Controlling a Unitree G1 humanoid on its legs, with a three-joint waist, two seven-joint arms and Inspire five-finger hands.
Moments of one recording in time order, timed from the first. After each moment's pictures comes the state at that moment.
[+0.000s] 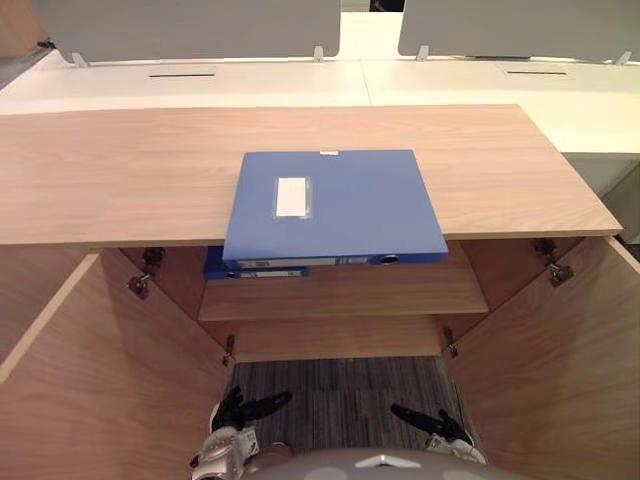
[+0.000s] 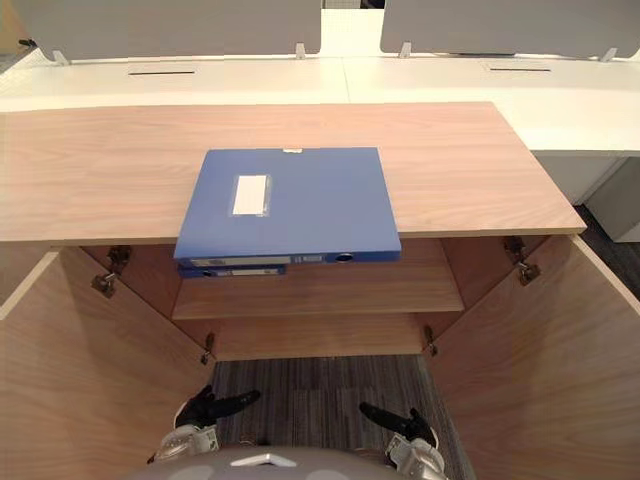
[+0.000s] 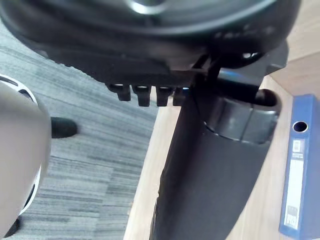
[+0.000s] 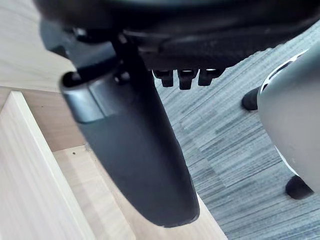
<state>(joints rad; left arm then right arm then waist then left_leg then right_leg) 0.07 0.04 0.21 1.02 -0.10 -0.04 0.08 0.09 0.02 -0.33 1.03 0.27 0.00 -0.11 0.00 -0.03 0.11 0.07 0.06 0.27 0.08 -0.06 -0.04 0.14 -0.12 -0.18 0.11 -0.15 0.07</state>
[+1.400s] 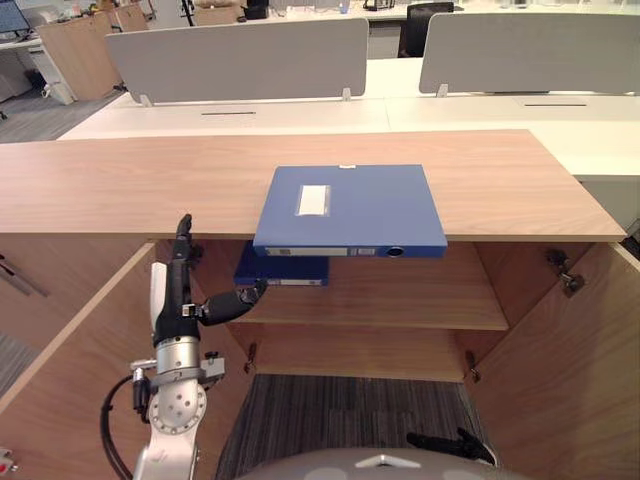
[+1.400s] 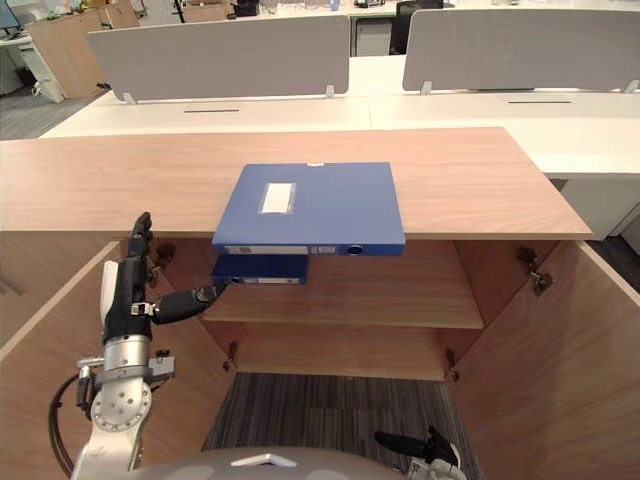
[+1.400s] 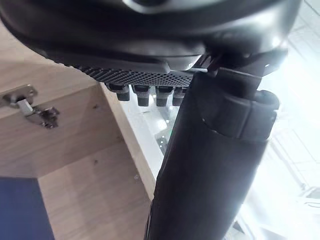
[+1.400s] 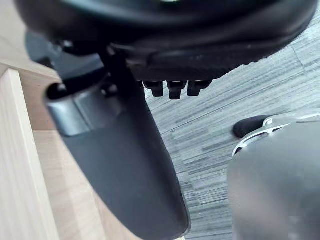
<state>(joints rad) 0.37 0.19 0.10 -0.25 0.21 -0.17 0.25 0.16 -0.09 -0.24 1.06 0.19 -0.01 -0.09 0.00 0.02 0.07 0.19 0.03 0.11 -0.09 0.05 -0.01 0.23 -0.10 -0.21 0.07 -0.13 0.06</state>
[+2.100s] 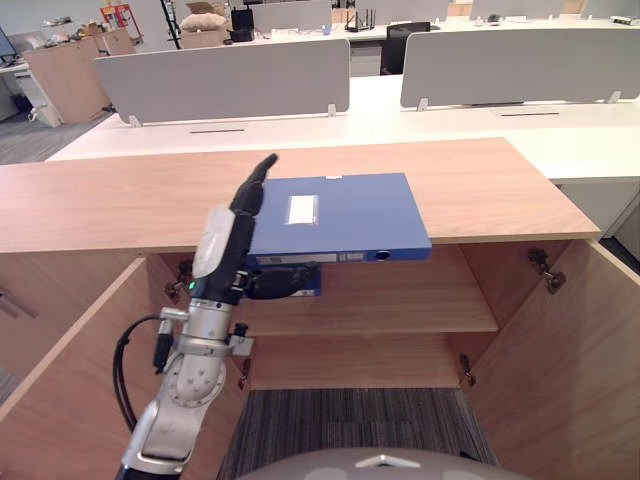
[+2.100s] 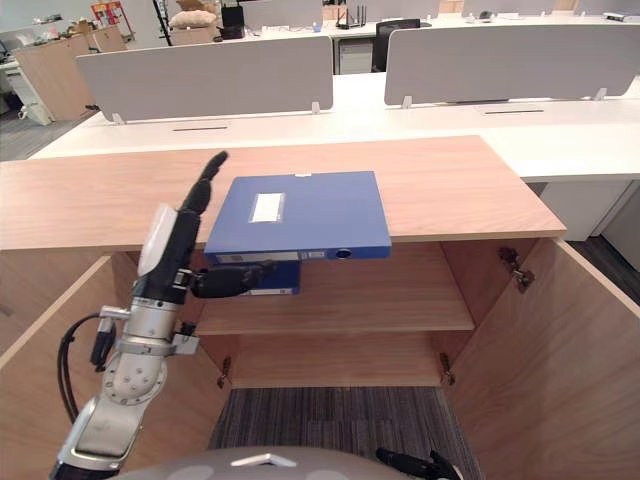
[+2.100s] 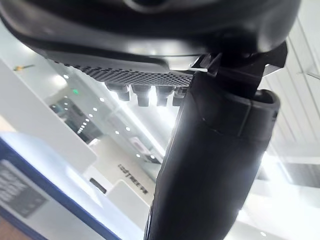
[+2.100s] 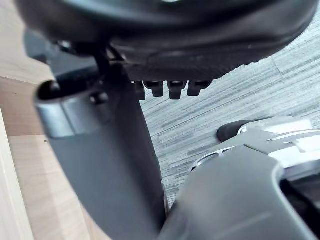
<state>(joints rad) 0.21 0.39 -0.13 -0.43 0.38 -0.24 0.20 0.17 -0.12 -0.21 1.15 0.18 -0.01 -0.07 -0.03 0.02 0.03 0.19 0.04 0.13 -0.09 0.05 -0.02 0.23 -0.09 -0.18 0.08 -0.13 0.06</state>
